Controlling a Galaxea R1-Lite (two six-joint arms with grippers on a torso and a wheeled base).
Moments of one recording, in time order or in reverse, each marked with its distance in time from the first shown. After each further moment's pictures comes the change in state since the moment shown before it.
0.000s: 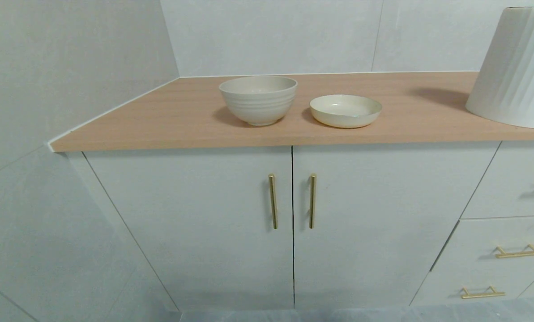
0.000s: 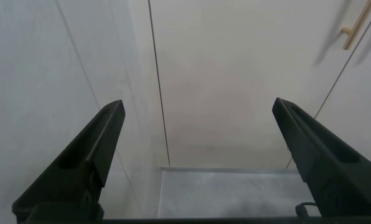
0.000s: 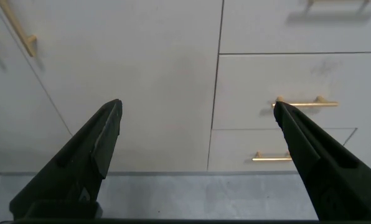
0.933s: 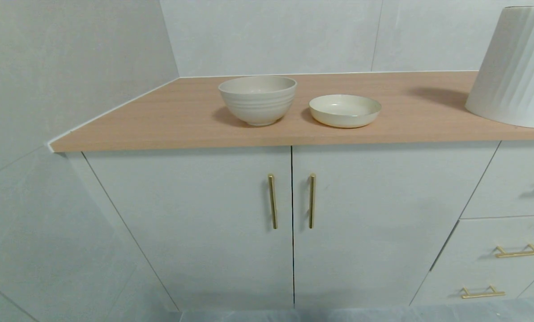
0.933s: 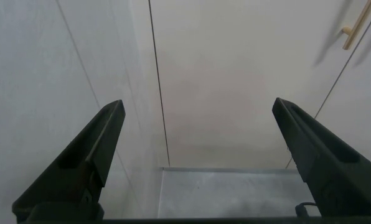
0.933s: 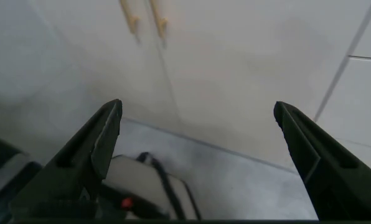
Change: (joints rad) left arm 0.000 0.000 0.000 0.000 0.000 0.001; right arm 0.008 0.250 -0.266 0.164 0.450 0.057
